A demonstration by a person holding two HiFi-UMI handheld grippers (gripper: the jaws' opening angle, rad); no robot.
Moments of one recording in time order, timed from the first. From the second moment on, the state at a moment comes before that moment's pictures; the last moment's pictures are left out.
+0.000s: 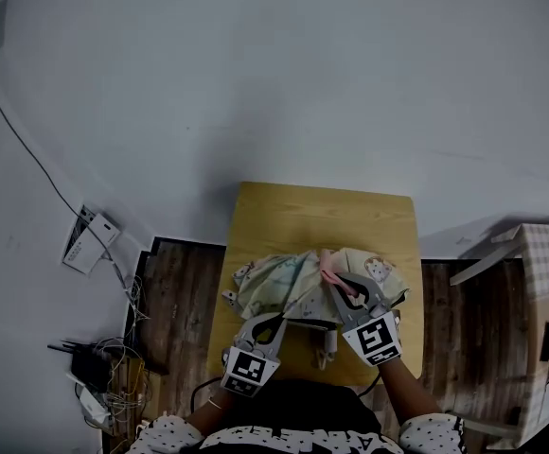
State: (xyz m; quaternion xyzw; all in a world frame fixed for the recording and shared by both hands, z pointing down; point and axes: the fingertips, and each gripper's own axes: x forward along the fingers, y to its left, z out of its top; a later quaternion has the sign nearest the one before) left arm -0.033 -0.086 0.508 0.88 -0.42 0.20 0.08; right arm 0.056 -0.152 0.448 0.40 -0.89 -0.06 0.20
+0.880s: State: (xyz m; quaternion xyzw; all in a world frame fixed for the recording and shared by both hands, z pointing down) left arm -0.046 -0.094 0.523 0.89 -0.41 0.20 0.08; right arm 0.019 -0.139 0.491 0.33 -0.91 -0.03 0.25
